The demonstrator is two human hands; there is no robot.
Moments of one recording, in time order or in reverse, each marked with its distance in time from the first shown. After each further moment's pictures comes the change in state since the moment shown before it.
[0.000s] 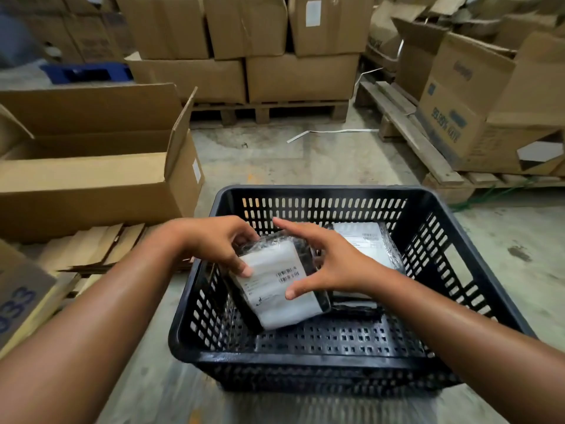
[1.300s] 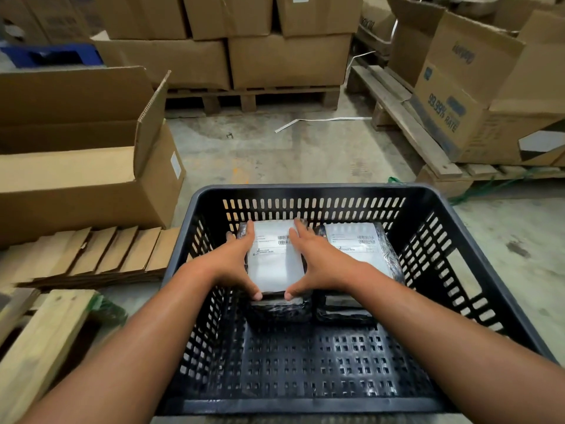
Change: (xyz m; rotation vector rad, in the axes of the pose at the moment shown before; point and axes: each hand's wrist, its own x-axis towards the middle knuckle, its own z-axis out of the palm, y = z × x) left_hand 0.104 -0.051 0.051 0.062 0.187 -0.222; right_hand 0.044 0.079 0.000 -0.538 -0.182 0.322
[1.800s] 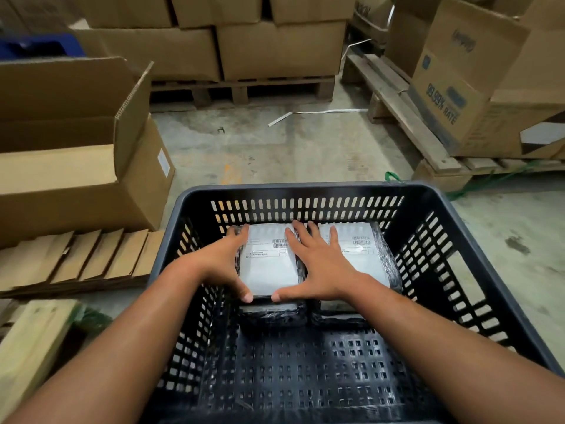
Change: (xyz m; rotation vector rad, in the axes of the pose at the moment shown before) left_hand 0.023 -0.004 -0.010 -0.014 -0.029 0.061; right_hand 0.006 0.028 0.021 -0.183 0.092 0.032
